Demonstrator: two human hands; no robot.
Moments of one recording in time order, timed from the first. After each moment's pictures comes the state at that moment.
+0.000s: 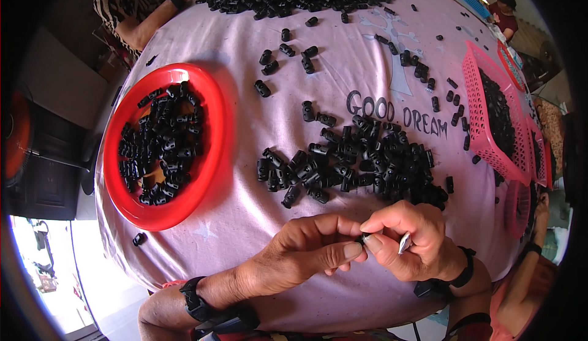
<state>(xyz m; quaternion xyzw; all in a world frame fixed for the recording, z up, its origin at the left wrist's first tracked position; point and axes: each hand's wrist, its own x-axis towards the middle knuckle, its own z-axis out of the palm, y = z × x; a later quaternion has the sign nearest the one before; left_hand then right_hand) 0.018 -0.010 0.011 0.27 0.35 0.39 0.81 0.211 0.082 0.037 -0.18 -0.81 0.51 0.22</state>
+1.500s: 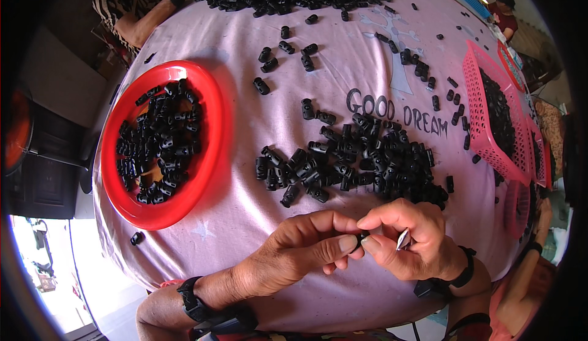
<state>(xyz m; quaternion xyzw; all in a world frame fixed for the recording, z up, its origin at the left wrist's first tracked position) 0.019 -0.011 0.011 0.24 0.36 0.40 0.81 0.212 0.083 0.039 -0.18 -0.80 0.53 0.19</state>
